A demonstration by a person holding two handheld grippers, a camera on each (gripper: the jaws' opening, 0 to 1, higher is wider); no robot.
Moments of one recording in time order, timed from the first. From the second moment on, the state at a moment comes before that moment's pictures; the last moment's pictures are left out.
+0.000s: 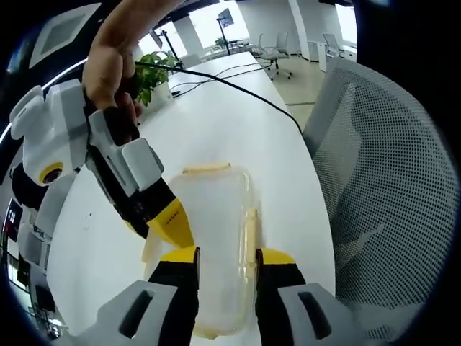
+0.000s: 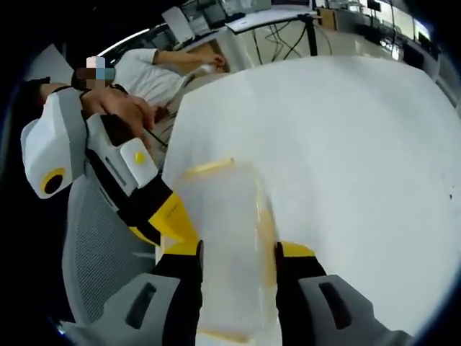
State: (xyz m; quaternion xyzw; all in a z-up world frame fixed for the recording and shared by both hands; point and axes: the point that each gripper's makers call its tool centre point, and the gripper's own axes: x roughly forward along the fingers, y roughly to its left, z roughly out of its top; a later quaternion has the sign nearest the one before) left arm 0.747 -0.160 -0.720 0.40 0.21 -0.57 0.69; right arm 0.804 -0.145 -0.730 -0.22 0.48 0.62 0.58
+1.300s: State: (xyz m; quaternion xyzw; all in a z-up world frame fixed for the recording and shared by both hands) left arm 0.758 -0.130 -0.707 0.39 0.24 -0.54 0.70; right arm 0.823 -0.157 -0.708 -0.26 0.42 0.59 0.64
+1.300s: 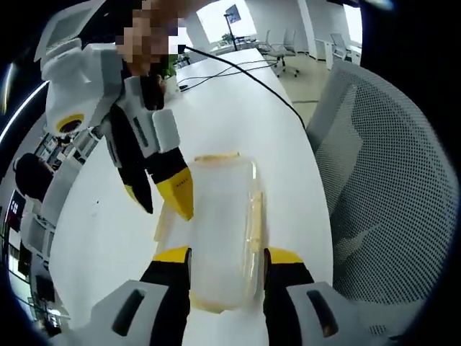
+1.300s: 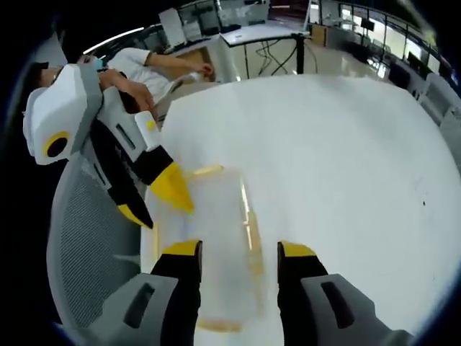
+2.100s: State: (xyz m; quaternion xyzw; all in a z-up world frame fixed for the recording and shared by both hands) left arm 0.768 -0.096 -0.708 0.29 0.31 -0.49 0.76; right arm 0.811 -0.196 -0.689 -0.26 0.37 0.55 0.70
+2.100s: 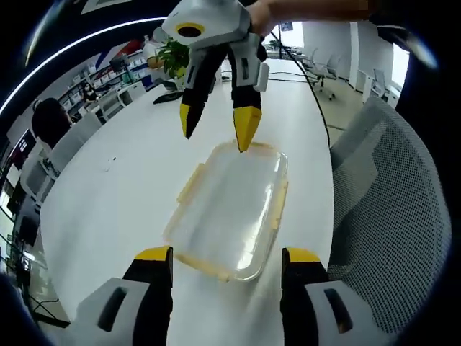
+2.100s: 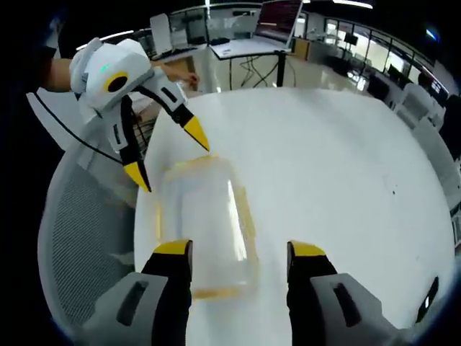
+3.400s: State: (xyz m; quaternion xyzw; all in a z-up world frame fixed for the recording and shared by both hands) left arm 0.768 -0.083 -0.713 0.21 0.31 -0.44 0.82; right arm 0.763 -0.225 -0.701 -0.21 0.33 0.47 0.80
